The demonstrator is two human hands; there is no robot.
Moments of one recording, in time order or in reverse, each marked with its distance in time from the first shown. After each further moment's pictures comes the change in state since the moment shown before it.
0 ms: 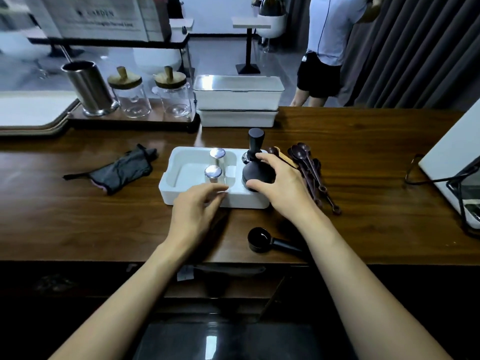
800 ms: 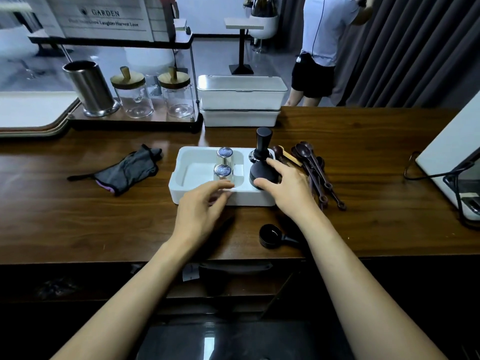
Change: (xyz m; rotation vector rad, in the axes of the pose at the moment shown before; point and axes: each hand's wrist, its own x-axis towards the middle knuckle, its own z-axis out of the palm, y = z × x) left_hand -0.002 -0.001 -0.018 -0.187 -0.029 -0.002; right_hand -0.003 0.000 0.019 0.032 0.029 0.167
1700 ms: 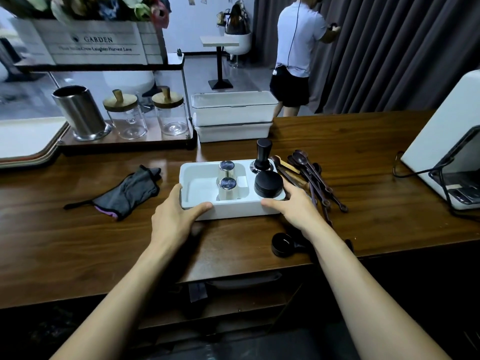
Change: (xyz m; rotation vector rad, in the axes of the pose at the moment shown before) left_hand 0.028 -0.029 -0.058 0.187 -0.088 -0.410; right_hand -0.009 0.014 0.013 0.232 -0.059 0.084
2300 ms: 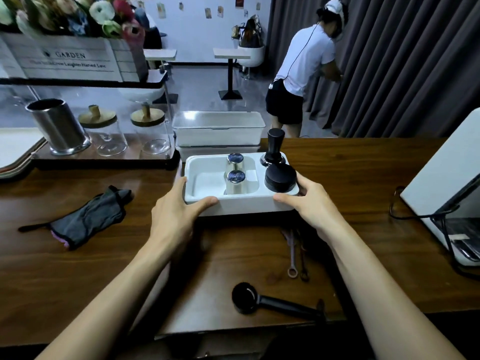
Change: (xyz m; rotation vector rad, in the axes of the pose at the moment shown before) left_hand 0.051 0.089 0.053 -0.029 0.093 0.032; right_hand 0.083 0.007 -0.104 0.025 0.013 -0.063
